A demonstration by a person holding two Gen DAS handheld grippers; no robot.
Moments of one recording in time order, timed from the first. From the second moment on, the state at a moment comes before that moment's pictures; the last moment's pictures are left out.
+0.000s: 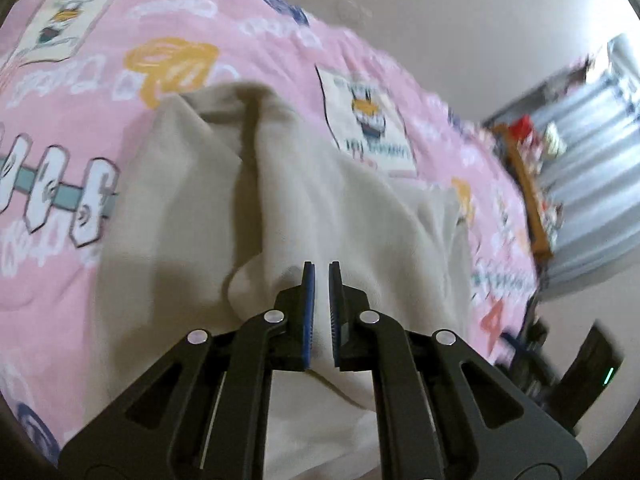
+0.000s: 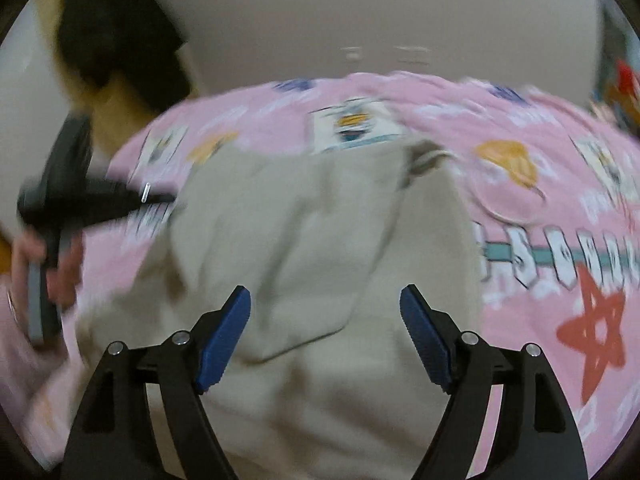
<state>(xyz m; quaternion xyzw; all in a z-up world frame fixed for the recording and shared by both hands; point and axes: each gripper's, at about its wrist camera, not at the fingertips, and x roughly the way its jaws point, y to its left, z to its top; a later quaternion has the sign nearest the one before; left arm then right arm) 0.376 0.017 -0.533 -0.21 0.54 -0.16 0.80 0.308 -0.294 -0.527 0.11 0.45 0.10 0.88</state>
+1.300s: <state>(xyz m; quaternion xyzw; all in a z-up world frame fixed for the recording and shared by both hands) 0.367 -0.037 -0.605 -0.14 0.66 -0.11 0.73 0.376 -0.258 -0.597 0.13 0.61 0.15 0.77</state>
